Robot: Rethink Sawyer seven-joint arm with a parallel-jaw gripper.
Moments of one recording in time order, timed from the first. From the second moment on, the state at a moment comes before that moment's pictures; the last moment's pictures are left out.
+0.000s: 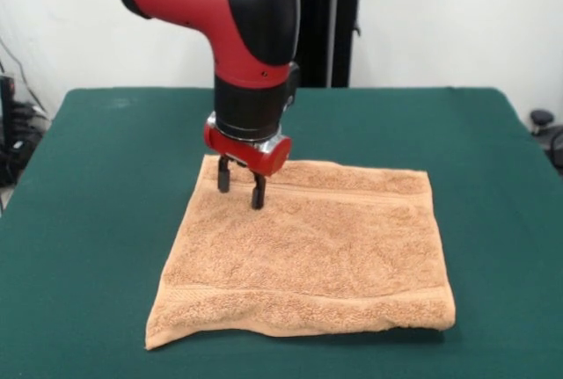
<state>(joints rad) -0.24 -0.39 -0.12 1.67 0.04 0.26 2.01</state>
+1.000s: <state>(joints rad) -0.41 -0.44 -0.06 1.74 -0.21 0.19 2.01</state>
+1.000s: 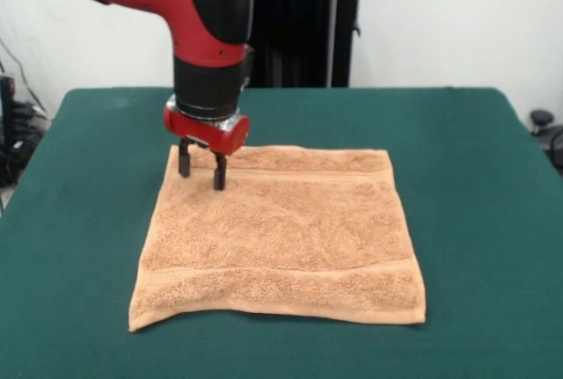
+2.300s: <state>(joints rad) -0.45 -0.51 0.05 1.75 -0.27 0.17 2.01</state>
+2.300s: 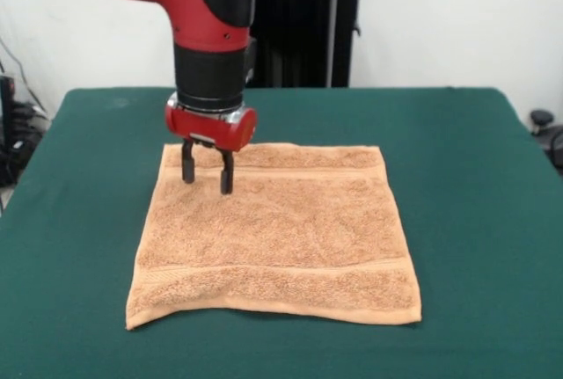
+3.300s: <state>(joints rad) -0.44 -0.59 0.08 1.73 -0.23 0.28 2.01</state>
